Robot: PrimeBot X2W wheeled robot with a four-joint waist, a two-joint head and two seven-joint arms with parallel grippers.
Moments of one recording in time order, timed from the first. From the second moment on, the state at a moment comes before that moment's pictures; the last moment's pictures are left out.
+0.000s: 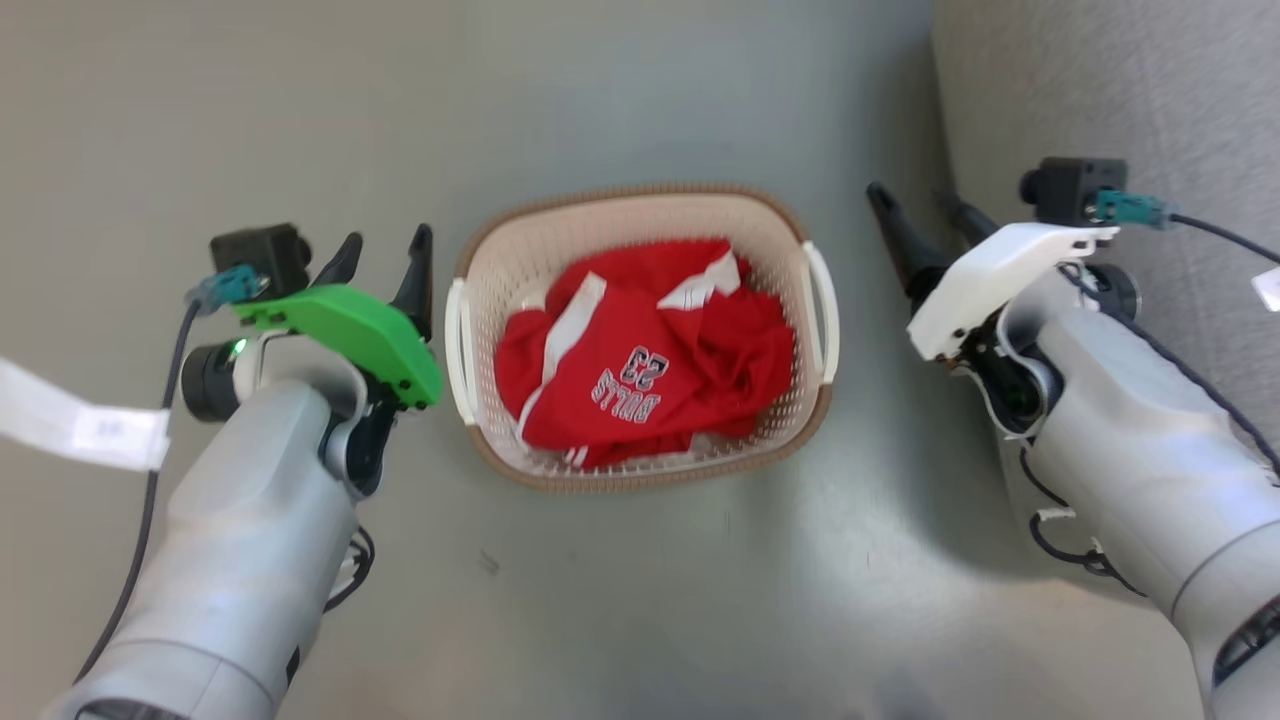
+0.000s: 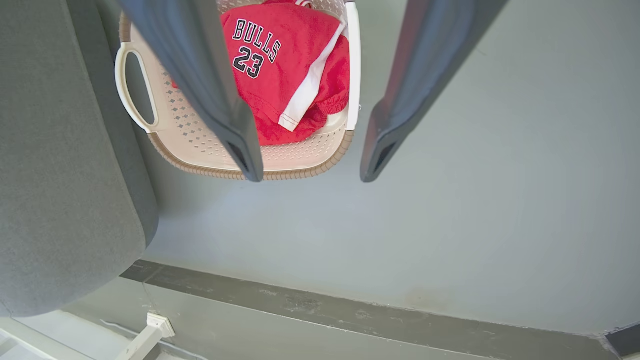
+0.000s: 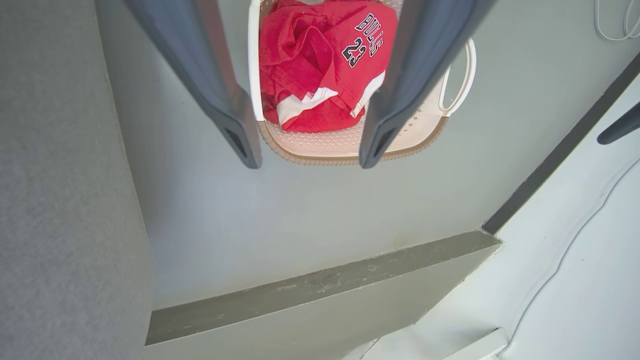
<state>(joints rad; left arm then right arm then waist) -0.83 0.07 -0.68 1.00 -0.91 -0.08 -0.25 -0.85 -0.21 0.90 0.97 1.05 0.12 -0.25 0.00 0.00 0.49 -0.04</state>
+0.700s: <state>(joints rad) -0.54 0.11 -0.50 0.78 -0.76 -0.07 -0.25 -0.62 -0.26 0.69 0.79 0.88 0.12 -0.25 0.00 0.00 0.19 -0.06</state>
